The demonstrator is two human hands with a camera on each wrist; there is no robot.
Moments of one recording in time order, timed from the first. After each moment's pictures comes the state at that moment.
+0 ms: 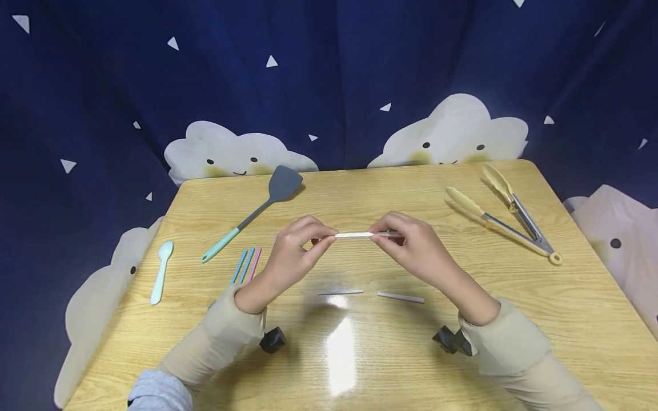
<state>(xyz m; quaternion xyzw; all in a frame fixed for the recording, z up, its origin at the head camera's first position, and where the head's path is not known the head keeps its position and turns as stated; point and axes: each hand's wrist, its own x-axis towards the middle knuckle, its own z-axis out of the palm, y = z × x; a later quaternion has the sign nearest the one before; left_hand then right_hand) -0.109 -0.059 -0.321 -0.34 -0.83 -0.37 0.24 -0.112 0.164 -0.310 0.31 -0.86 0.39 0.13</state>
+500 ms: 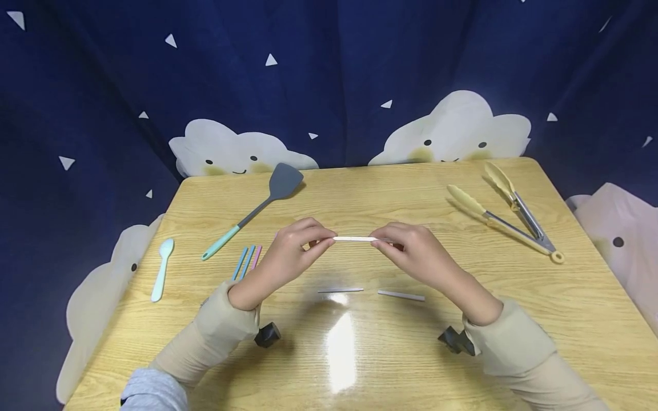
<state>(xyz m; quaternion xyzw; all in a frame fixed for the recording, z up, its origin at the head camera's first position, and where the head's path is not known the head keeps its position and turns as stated) -0.110 -0.064 -0.320 -0.35 -0.86 -0.32 0.20 -0.114 0.170 -0.322 0.37 -0.85 0.34 0.16</state>
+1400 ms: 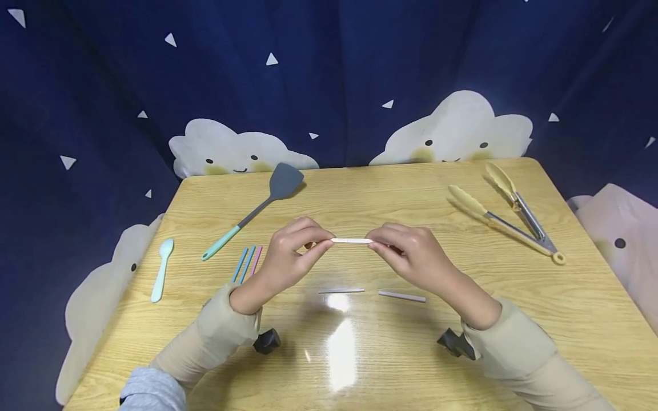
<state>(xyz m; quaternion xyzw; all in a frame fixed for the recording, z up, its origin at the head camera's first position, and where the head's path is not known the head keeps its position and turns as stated) -0.107 -0.064 -0.319 -0.38 -0.80 -0.38 0.28 -0.112 0.163 -0.314 0.43 -0.79 0.37 0.22</state>
